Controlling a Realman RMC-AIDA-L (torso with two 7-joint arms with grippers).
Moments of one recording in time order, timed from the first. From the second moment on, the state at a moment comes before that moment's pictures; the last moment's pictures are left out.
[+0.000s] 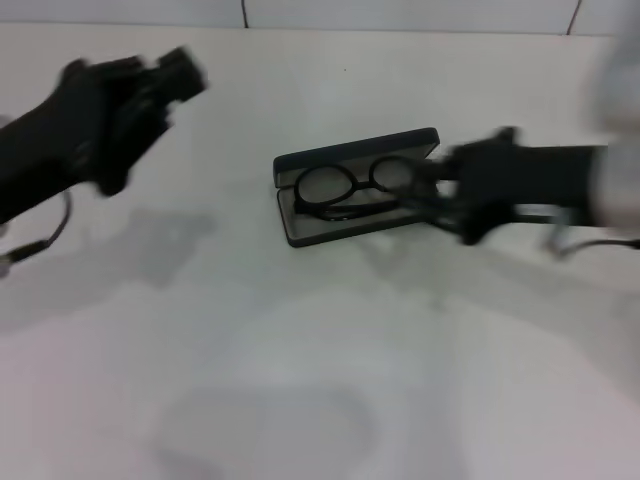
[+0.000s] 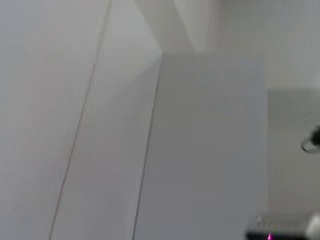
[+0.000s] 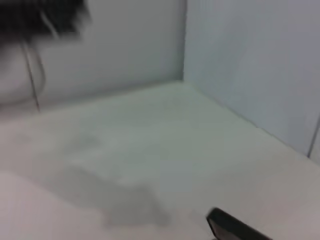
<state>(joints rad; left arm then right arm) -0.42 -1.91 1.26 0.35 0.92 1.89 -1.06 0.19 2.01 -1.74 -1.79 -2.15 -1.02 2.38</state>
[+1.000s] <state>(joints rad) -0.81 -2.07 1.26 0.52 1.60 1.03 -1.46 0.10 2.01 -0.51 -0.94 -1.67 -2.03 1.65</state>
